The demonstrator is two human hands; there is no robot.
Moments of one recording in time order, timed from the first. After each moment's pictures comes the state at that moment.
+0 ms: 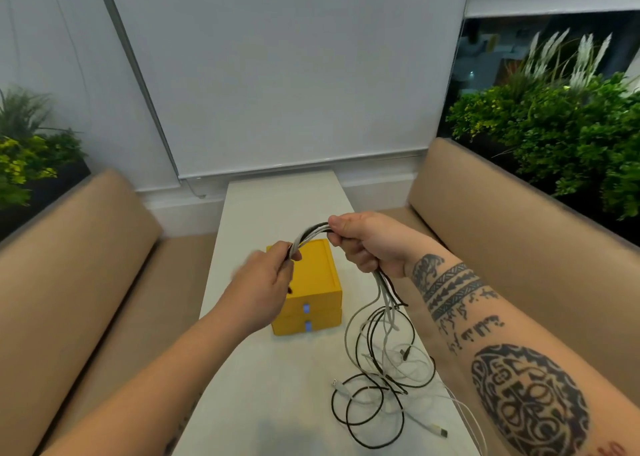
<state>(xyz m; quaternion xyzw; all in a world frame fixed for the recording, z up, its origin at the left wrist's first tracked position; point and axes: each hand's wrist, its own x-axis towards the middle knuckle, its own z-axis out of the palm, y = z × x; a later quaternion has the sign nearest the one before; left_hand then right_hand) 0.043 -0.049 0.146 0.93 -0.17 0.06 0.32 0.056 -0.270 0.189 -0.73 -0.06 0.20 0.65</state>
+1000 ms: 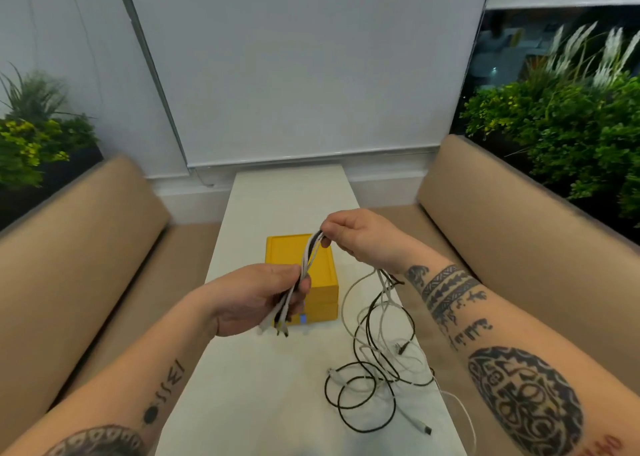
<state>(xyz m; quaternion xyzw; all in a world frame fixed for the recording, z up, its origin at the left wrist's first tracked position) 0.037 -0.049 0.144 0.65 -0.14 -0.37 0.65 0.052 -0.279 0.179 -0.87 -0.17 0.04 0.47</state>
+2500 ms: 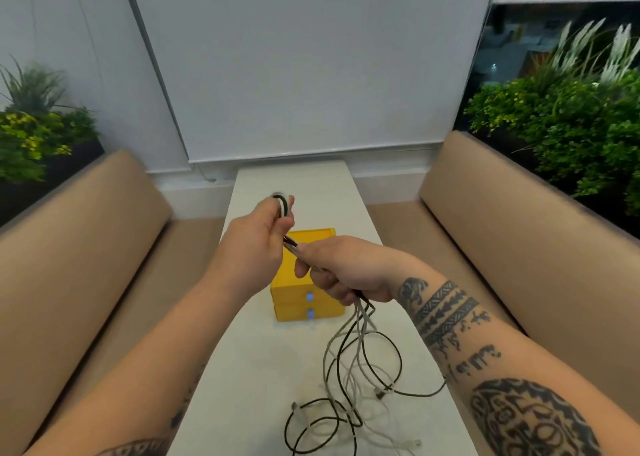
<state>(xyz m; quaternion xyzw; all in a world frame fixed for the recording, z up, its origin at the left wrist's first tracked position) 0.049 -0.044 0.172 0.91 -0.15 0.15 0.37 0.025 -0.223 0.183 -0.77 -0.08 0.30 0.56</state>
